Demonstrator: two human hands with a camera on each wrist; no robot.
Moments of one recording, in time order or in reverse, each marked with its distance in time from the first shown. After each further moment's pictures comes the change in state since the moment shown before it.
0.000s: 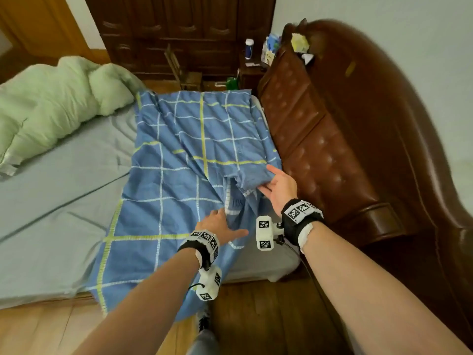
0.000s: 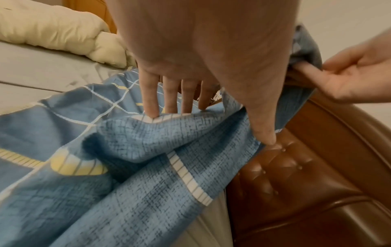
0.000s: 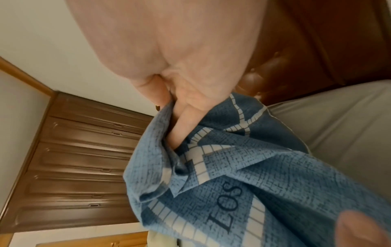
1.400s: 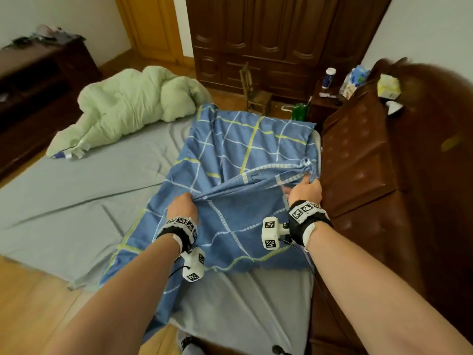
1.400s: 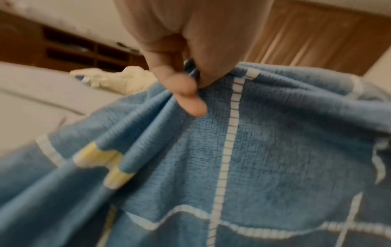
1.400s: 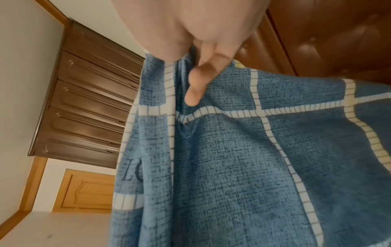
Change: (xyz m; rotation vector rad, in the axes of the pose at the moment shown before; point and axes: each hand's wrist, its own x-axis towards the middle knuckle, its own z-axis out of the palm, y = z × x) left_hand 0.168 -0.027 -0.150 -0.205 0.435 -0.573; right_hand 0.235 -0.111 0.093 -0.605 0.199 -0.191
